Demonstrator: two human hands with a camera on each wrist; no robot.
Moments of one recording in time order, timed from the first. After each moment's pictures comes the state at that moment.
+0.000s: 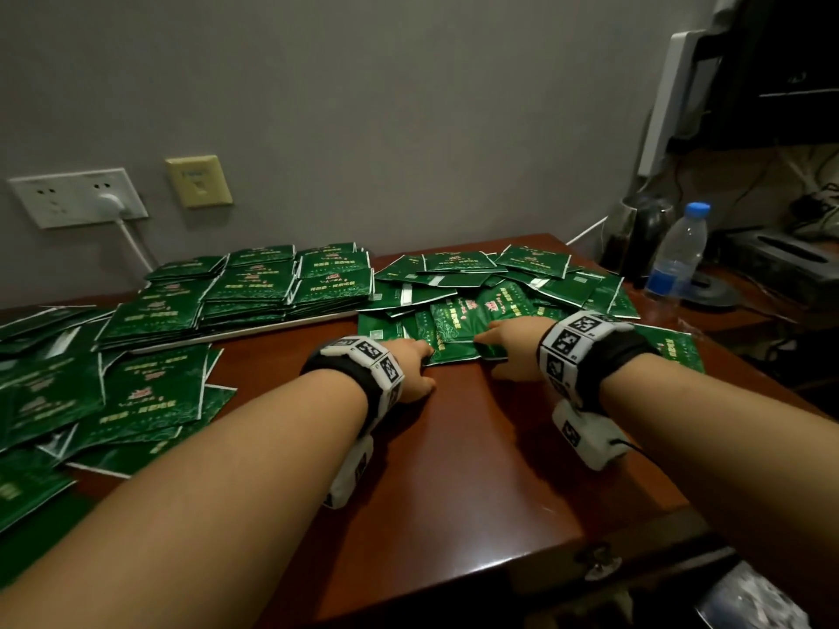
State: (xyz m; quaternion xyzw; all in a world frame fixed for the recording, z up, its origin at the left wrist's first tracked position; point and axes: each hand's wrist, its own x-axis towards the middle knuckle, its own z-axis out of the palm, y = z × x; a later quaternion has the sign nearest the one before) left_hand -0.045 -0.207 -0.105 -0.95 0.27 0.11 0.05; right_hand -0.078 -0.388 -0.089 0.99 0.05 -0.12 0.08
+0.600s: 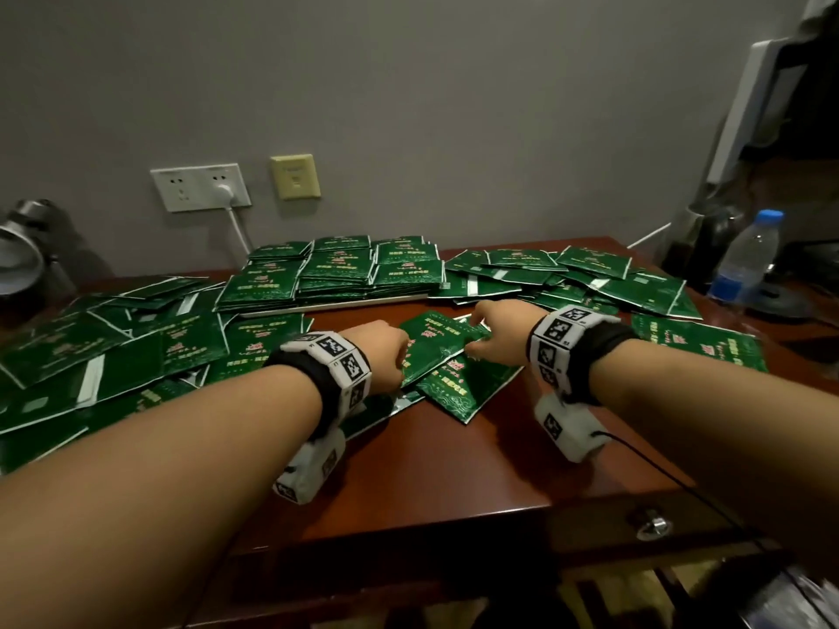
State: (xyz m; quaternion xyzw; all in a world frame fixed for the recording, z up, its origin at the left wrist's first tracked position) left_hand -0.103 -0.089 -0.072 -0.98 0.18 0.07 0.05; right_hand -0.102 -0.291 -0.071 0.99 0.08 -0.03 -0.05
